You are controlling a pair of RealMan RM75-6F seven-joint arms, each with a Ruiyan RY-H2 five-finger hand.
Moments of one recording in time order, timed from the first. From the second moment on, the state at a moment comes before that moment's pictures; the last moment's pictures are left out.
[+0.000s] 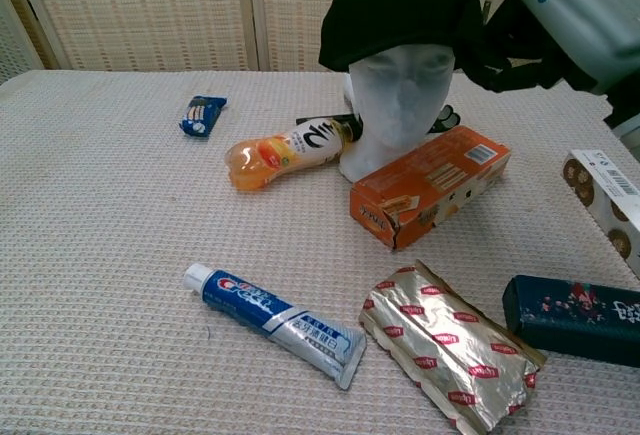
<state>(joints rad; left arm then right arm) -0.12 -1.09 -0.05 -1.62 1.51 1.48 -0.01 0.63 -1.78 0.21 -0.94 -1.70 1.59 0.09</state>
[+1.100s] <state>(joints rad) -0.15 -1.09 -0.05 -1.64 1.51 1.45 0.04 0.75 -1.59 0.36 -0.89 -1.54 1.49 0.06</state>
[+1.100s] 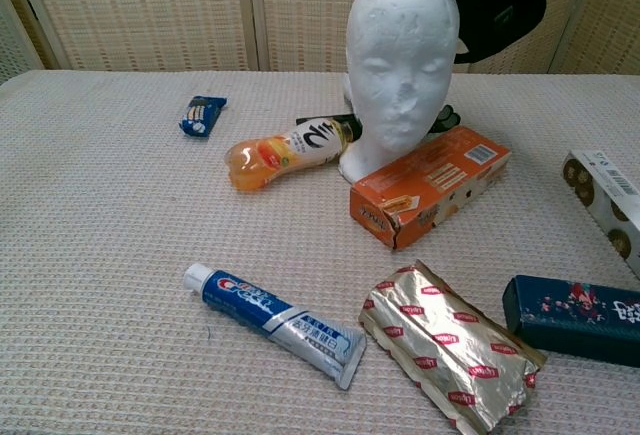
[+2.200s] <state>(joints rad) -0.15 -1.09 -0.04 -1.68 1.53 1.45 0.07 0.47 -1.36 0.07 -1.09 -1.65 1.45 0.05</state>
